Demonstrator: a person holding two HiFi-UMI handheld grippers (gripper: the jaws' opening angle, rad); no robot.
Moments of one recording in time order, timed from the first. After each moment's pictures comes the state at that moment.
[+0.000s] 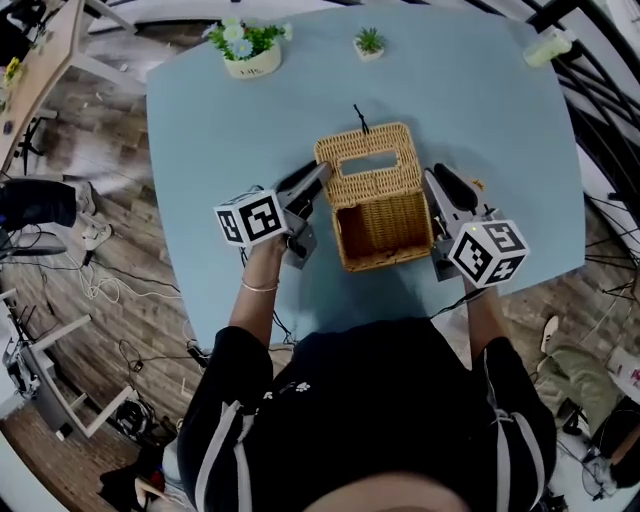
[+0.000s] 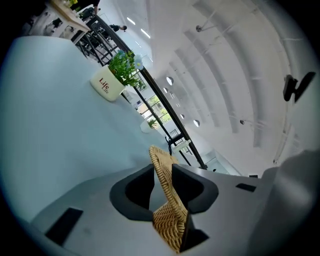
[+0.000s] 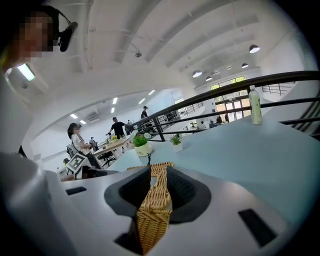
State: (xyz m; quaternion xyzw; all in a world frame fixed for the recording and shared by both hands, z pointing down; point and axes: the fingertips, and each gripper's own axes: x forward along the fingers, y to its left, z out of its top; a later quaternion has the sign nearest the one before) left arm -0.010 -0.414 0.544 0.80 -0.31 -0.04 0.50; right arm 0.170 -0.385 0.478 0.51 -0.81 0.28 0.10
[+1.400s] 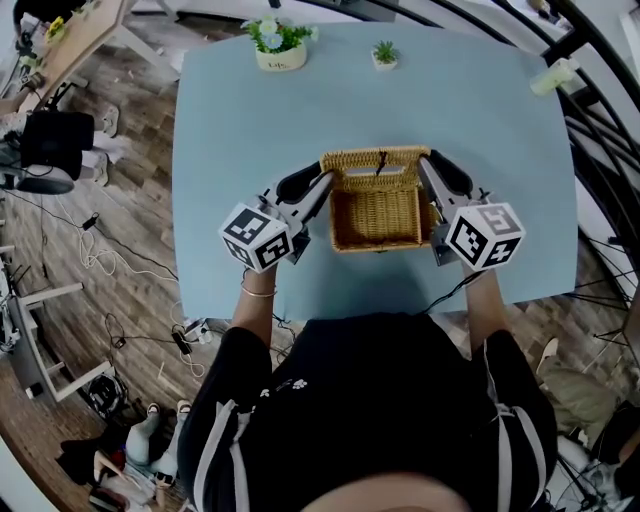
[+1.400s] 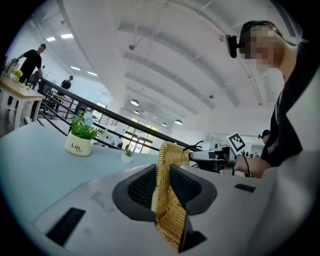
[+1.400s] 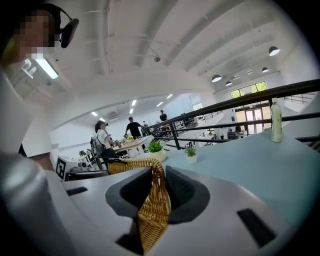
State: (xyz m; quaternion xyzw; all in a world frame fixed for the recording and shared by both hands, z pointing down) left arm -0.003 -0.359 0.464 0.91 -0.35 -0.03 0.21; right arm 0.158 -0.389 0.441 0.43 -0.87 0.22 0.10
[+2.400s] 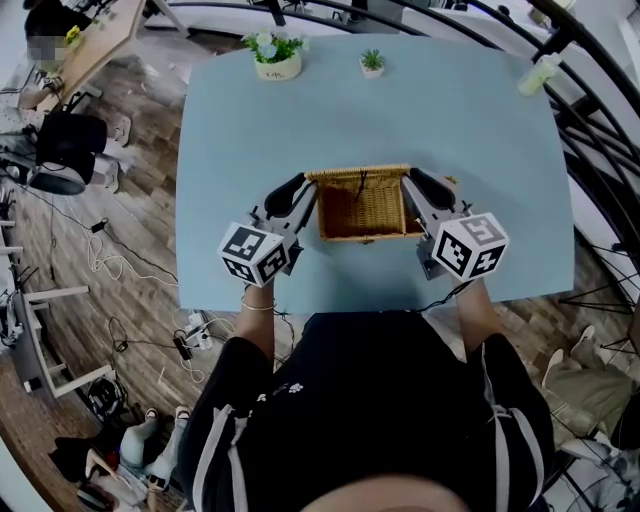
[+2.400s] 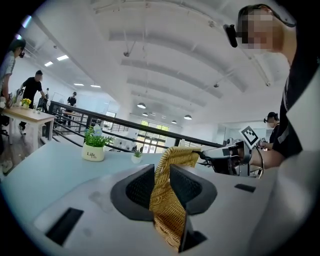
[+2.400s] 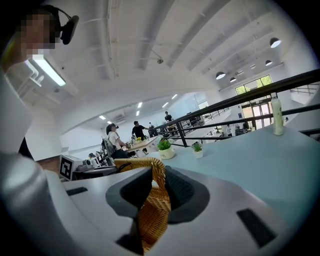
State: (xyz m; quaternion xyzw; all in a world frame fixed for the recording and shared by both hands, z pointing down) left arm -0.002 -0.318 0.453 0.89 -0.43 0.02 0.16; right arm 0.165 -0.335 0.436 0.39 -0.89 0.23 0.08
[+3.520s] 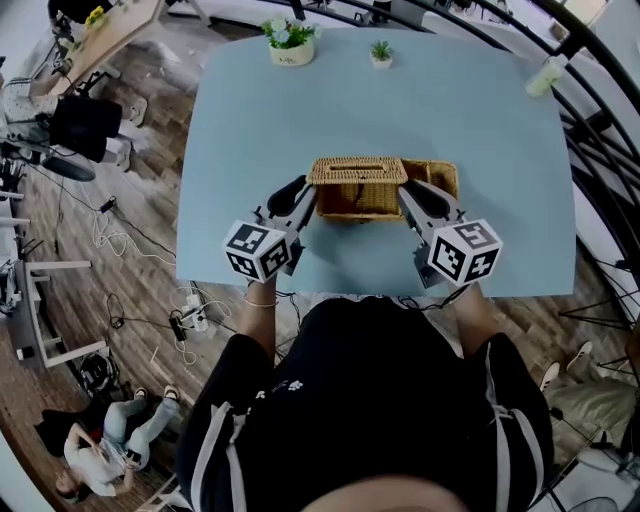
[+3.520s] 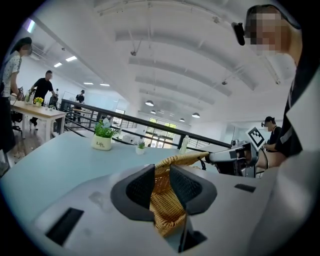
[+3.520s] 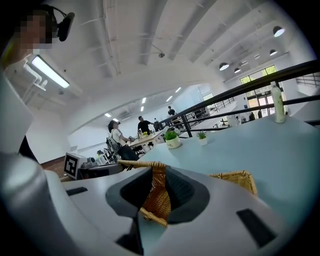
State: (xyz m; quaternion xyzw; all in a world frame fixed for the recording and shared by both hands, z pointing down) left arm 0.005 -0.269 0.471 0.86 -0.47 0.03 0.19; right arm 0.172 -0.282 0.459 0.35 -0.90 0.25 0.10
